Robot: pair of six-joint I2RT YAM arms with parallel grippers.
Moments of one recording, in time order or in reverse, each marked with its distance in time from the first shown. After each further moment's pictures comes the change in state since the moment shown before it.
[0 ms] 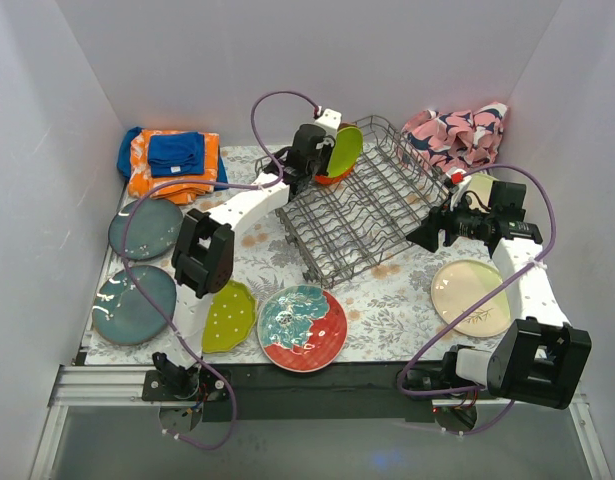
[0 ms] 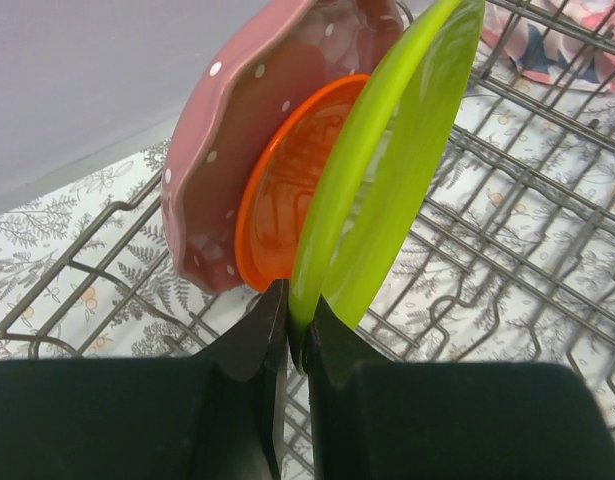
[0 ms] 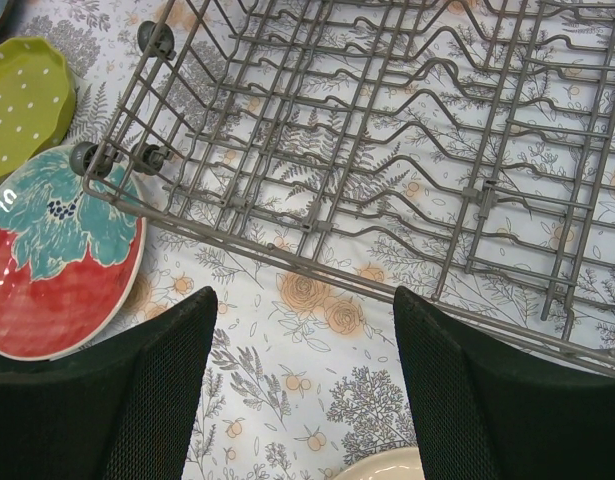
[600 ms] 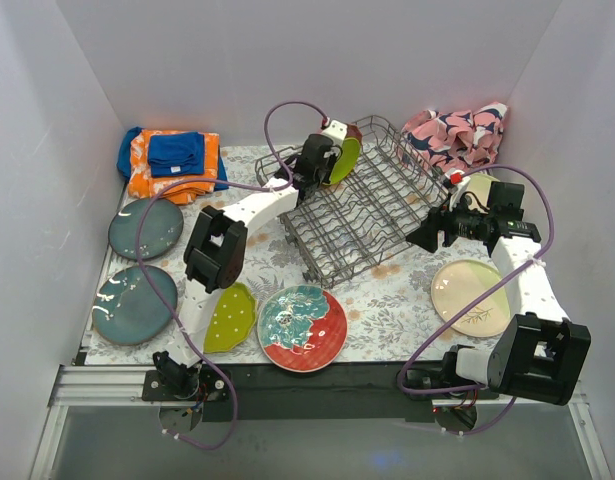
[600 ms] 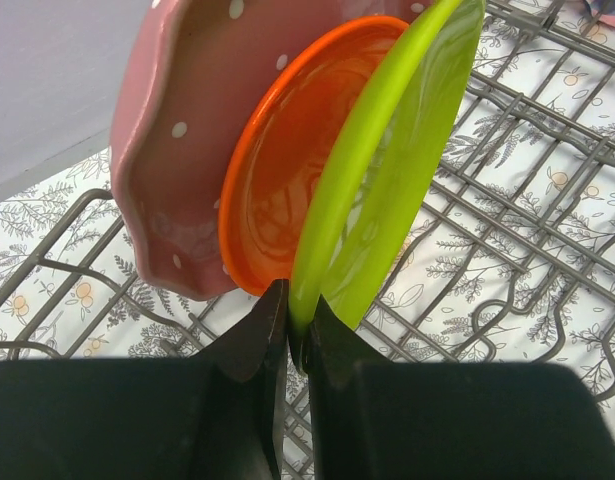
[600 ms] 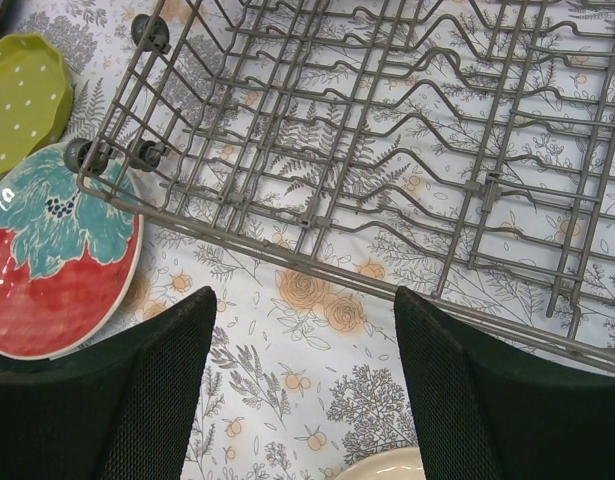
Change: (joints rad) left arm -0.014 0.116 0.037 0.040 -0.077 0.059; right arm 0.000 0.018 -0.006 0.006 0.002 0.000
